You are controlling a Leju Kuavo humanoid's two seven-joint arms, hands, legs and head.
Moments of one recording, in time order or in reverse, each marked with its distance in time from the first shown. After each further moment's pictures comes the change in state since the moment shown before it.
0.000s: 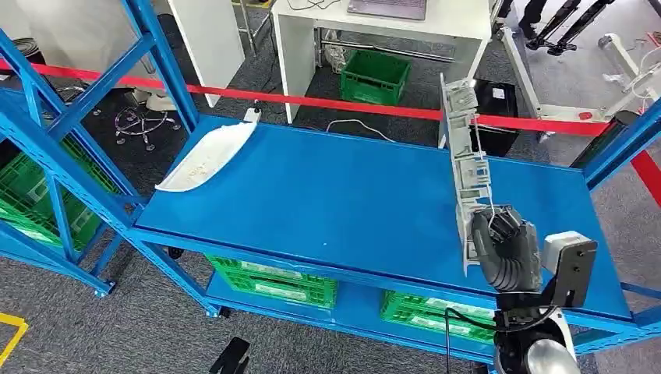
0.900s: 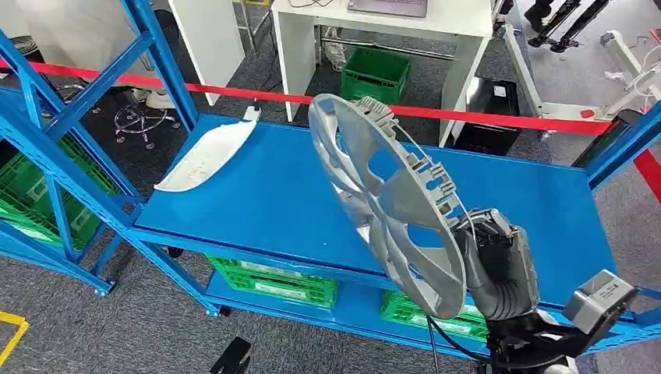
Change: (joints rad) left arm -0.002 0.005 -0.022 -0.001 0.003 -0.008 -0.023; right arm 0.020 0.002 0.078 -0.228 -0.031 0.145 -0.083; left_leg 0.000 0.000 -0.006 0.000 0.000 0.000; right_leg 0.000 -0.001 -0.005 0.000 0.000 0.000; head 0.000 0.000
